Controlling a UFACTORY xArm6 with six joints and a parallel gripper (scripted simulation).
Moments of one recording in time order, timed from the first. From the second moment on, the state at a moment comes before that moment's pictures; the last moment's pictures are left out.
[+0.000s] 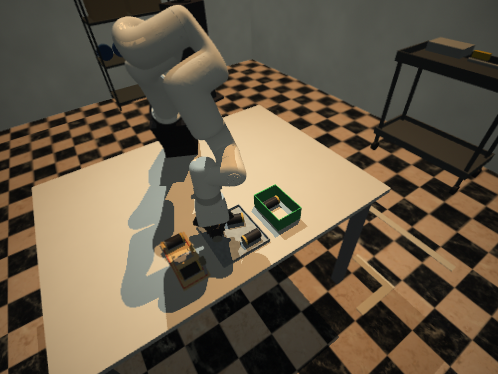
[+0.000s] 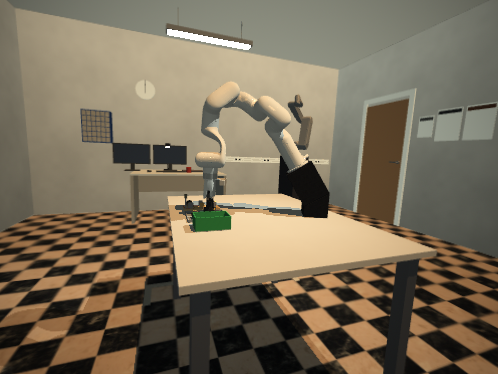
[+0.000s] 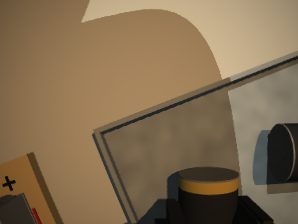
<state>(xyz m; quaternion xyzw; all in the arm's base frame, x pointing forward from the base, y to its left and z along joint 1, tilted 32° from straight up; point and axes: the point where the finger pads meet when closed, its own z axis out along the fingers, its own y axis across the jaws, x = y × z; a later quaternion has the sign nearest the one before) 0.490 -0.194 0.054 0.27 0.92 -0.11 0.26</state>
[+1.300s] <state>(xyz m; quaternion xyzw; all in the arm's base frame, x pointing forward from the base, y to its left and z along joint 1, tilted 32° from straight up) 0.457 -0.167 0.119 0.27 0.92 -0.11 0.26</state>
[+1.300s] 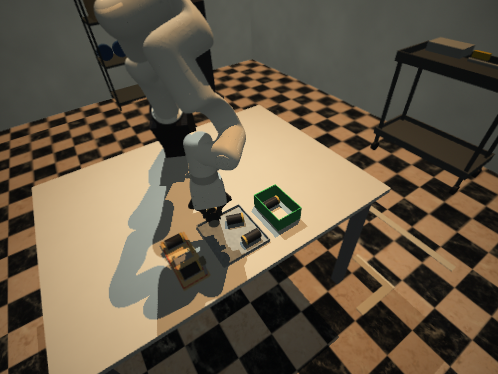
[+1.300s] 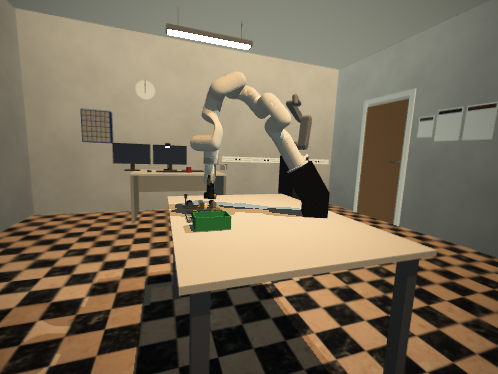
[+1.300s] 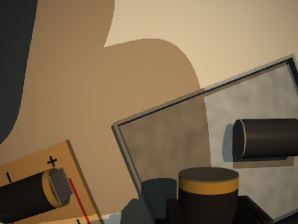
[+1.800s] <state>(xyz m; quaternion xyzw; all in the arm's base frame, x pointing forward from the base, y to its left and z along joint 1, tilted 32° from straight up) 0.438 -0.153 0.157 0.26 0.92 -0.11 0.25</state>
